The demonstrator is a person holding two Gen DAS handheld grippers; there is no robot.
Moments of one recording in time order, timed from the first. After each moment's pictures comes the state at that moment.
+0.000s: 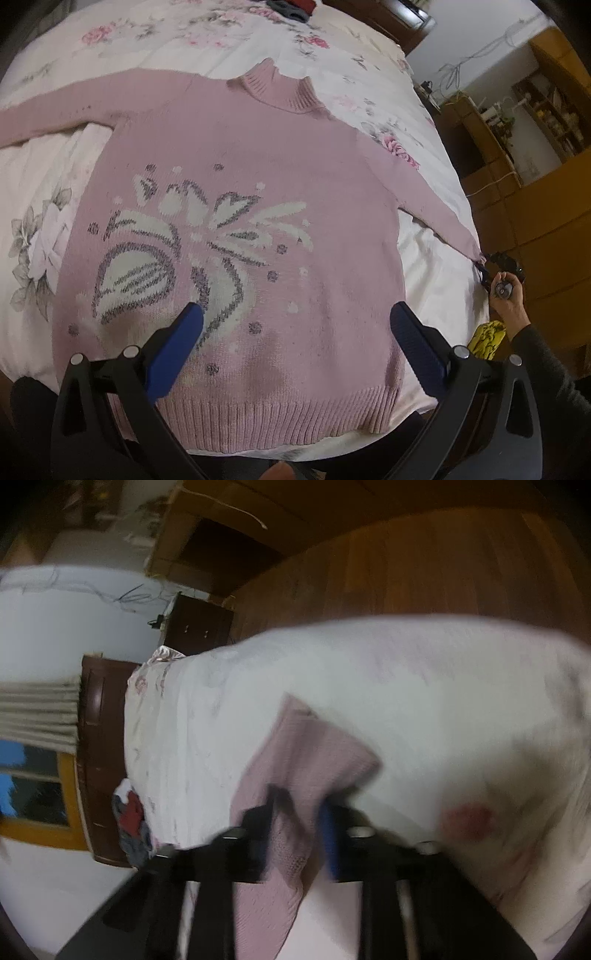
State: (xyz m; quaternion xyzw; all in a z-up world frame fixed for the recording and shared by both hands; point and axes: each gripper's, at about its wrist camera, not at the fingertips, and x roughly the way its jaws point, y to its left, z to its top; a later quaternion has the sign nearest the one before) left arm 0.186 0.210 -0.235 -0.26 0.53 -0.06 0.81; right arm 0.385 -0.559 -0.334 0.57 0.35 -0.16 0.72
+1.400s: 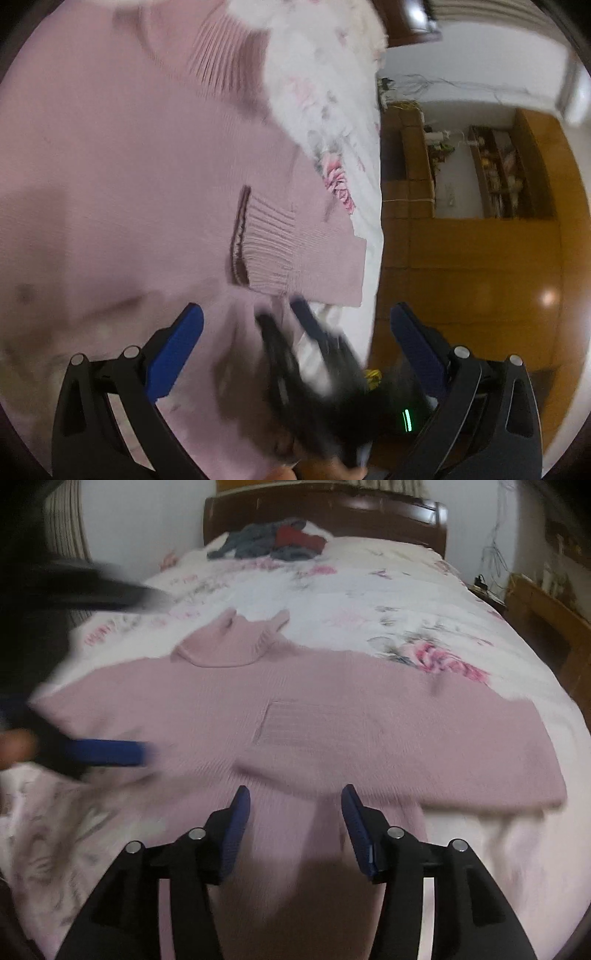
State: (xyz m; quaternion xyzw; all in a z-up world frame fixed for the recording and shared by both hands) left arm 0.411 0.195 -0.328 -0.48 0.55 -0.24 0.64; right arm 0.330 -0.019 -0.311 -0.04 0.43 0.16 0.89
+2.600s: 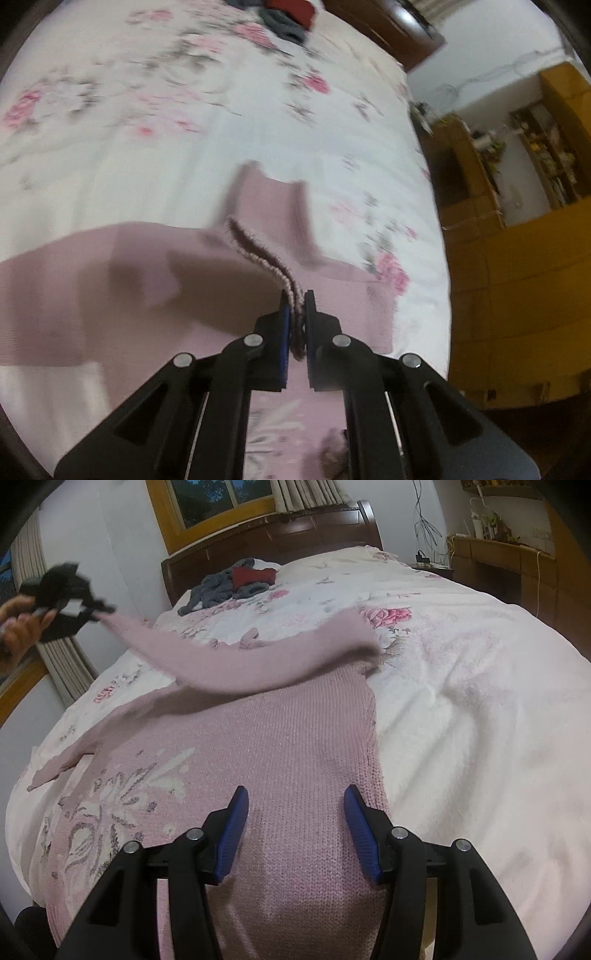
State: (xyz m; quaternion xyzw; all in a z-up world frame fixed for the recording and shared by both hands) left arm 0.470 0.343 -0.174 -0.29 0.54 -0.10 0.78; right arm 0.215 -0.063 -0.324 0.09 0.38 0.11 0.91
